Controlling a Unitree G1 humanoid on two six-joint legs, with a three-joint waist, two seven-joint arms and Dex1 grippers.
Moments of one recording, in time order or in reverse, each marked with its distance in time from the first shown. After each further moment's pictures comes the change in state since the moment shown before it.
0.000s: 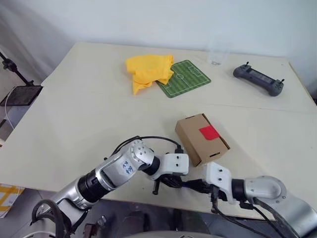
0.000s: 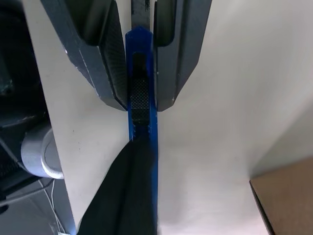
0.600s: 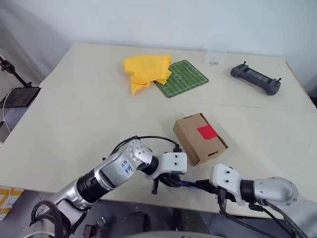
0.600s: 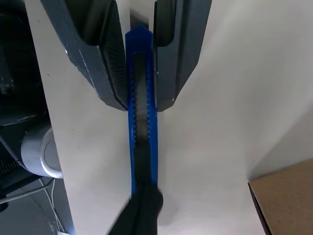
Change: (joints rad) left arm -0.021 -0.044 -0.001 -0.023 -0.001 0.182 0.022; right arm -0.064 -0.061 0.143 0.051 -0.228 -0.164 -0.024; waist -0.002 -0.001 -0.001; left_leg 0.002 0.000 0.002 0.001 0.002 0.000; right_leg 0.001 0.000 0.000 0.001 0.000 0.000
